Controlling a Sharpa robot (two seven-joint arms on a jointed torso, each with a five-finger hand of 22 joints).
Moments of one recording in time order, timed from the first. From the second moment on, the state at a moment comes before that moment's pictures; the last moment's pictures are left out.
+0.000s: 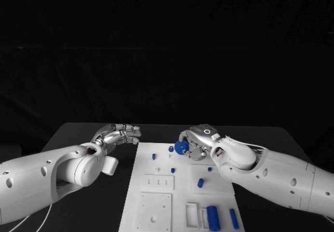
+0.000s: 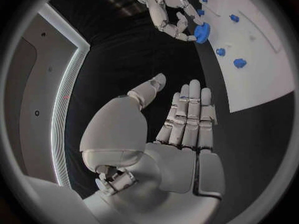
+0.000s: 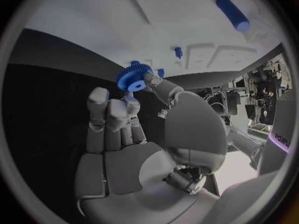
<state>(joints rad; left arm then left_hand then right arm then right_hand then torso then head) 1.40 -0.87 -0.17 1.48 -0.03 -0.33 0.30 1.13 -0.13 0.57 -0.26 0.06 0.74 0.20 0.37 0.42 1.11 0.14 0.10 0.11 0.93 0.09 0.62 0.47 0.03 0.70 0.00 0.46 1.31 1.22 -0.66 0.05 1.39 -1.94 -0.38 -0.19 1.10 -0.28 0.77 -0.10 0.07 0.93 0.08 0.36 0.43 1.15 -0.01 1.11 1.13 1.30 -0.11 1.30 0.91 0.22 1.25 -0.04 1.00 1.31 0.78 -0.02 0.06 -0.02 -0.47</state>
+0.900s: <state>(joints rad) 1.40 -0.88 -0.17 1.52 -0.05 -0.34 0.30 1.13 -0.13 0.57 -0.26 0.06 0.74 0.20 0.36 0.42 1.11 0.14 0.10 0.11 0.93 0.09 0.62 0.47 0.02 0.70 0.00 0.46 1.31 1.22 -0.54 -0.01 1.31 -2.00 -0.38 -0.21 1.10 -0.28 0.77 -0.10 0.07 0.93 0.08 0.35 0.42 1.15 -0.01 1.11 1.13 1.30 -0.11 1.30 0.91 0.22 1.25 -0.04 1.00 1.31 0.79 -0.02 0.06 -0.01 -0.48</state>
